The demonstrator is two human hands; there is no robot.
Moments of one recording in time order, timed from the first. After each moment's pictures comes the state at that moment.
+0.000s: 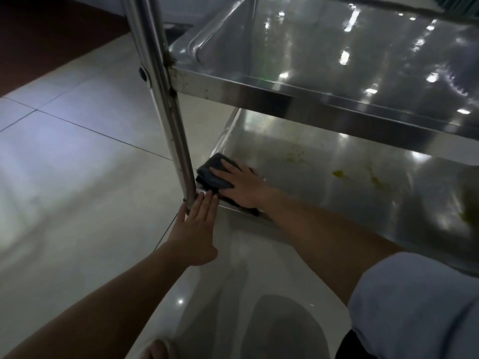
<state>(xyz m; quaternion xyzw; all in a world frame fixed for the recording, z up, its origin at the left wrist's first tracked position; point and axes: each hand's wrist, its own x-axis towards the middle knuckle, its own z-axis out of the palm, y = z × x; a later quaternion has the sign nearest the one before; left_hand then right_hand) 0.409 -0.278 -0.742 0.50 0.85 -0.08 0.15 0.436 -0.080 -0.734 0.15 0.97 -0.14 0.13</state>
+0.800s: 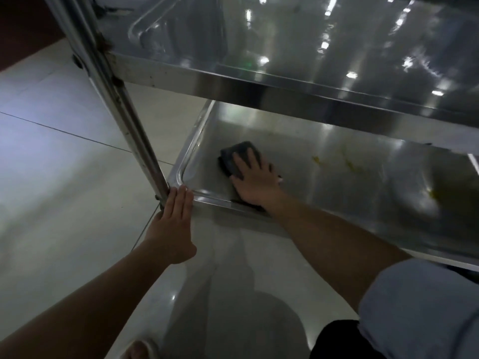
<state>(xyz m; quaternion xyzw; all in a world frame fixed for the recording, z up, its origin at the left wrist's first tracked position) 0.419 -0.270 -0.748 0.48 0.86 -0.08 0.14 0.505 -0.049 -0.737 0.35 0.93 -0.13 0.07</state>
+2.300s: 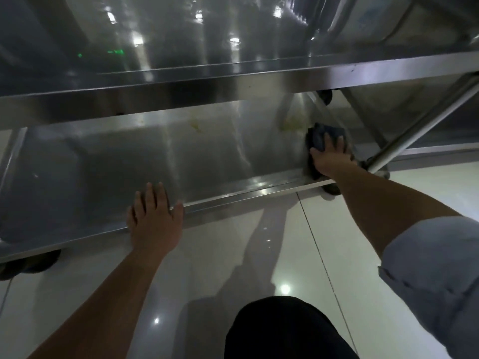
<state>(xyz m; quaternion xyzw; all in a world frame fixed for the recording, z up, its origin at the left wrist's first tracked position) 0.614 -0.093 -0.764 0.49 0.86 0.10 0.08 0.950 0.152 -0.723 0.77 0.61 -0.18 0.08</state>
